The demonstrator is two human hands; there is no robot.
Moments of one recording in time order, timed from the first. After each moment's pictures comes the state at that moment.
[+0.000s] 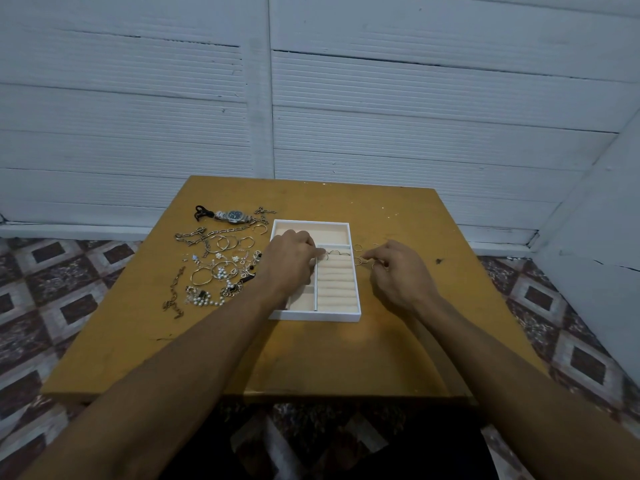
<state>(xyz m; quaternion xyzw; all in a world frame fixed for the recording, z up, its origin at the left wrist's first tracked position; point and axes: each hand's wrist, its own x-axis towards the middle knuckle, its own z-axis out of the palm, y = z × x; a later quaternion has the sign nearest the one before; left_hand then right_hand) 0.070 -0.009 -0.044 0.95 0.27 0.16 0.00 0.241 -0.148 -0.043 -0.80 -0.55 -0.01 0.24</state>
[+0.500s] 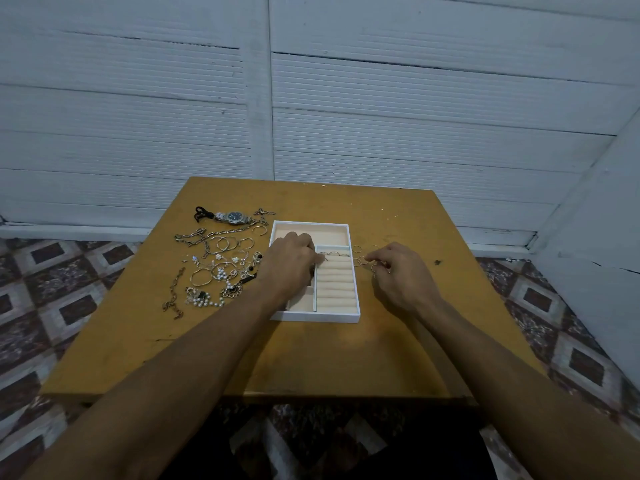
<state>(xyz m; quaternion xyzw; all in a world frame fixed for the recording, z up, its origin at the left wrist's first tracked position) 0.069 -0.014 -0.044 0.95 0.27 0.14 -0.03 0.242 -0.152 -0.043 -0.80 -0.54 -0.02 0.24</state>
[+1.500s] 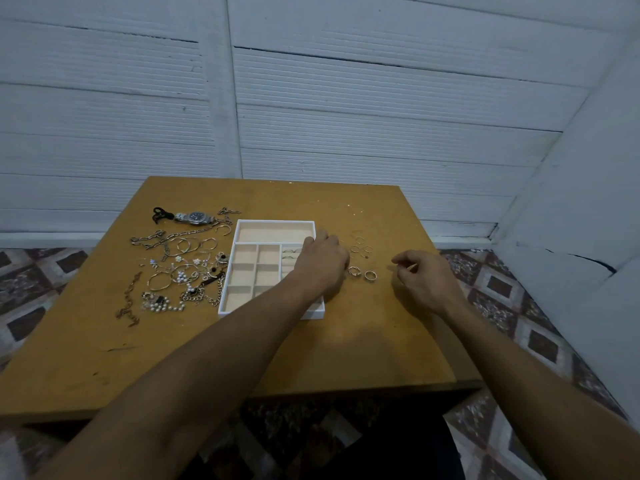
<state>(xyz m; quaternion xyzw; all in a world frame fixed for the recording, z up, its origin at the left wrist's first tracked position) 0.163 -0.069 -0.035 0.97 0.25 0.04 0.01 0.301 -0.219 -0.036 -0.86 -0.44 0.03 0.26</state>
